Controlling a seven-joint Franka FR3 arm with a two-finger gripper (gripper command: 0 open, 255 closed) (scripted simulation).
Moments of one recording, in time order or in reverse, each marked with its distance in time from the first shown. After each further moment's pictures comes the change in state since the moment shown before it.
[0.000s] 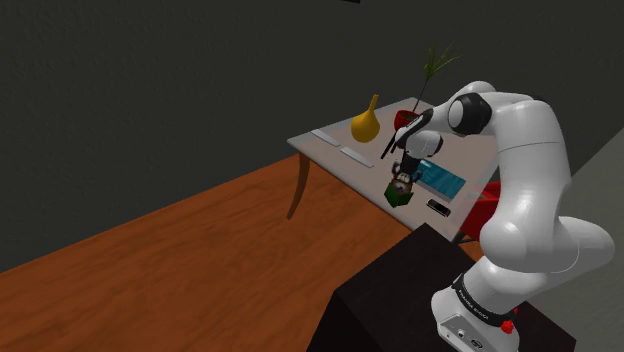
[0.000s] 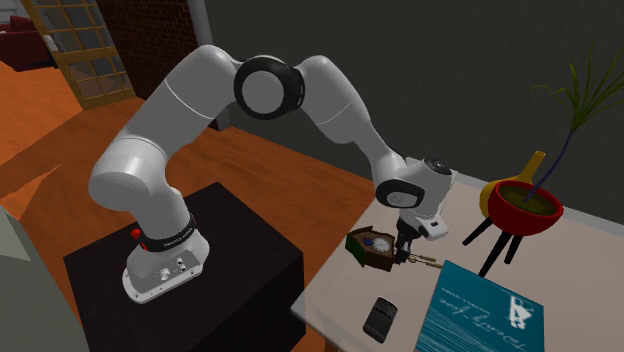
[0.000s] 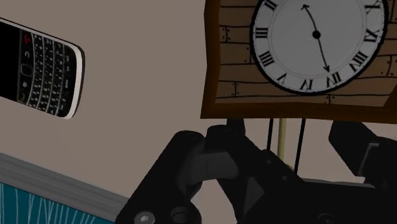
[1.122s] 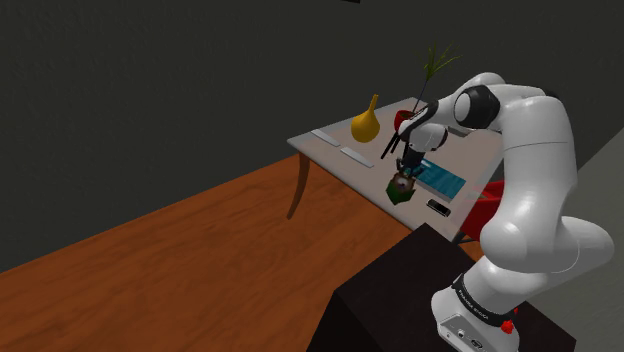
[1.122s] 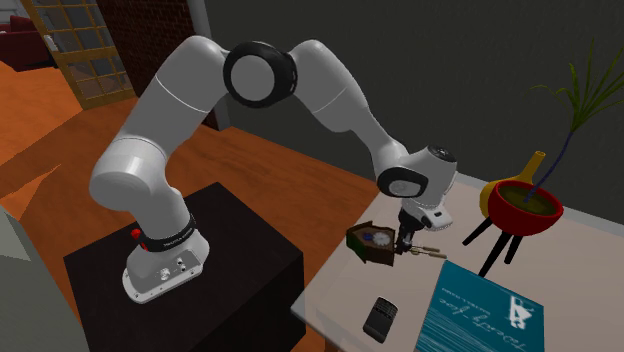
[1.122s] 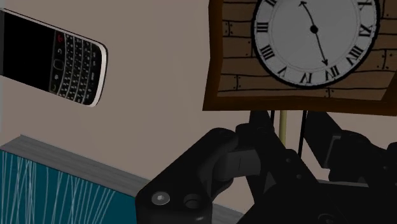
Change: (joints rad) arm 0.013 -0.079 -0.016 -0.037 -0.014 -0.042 0.006
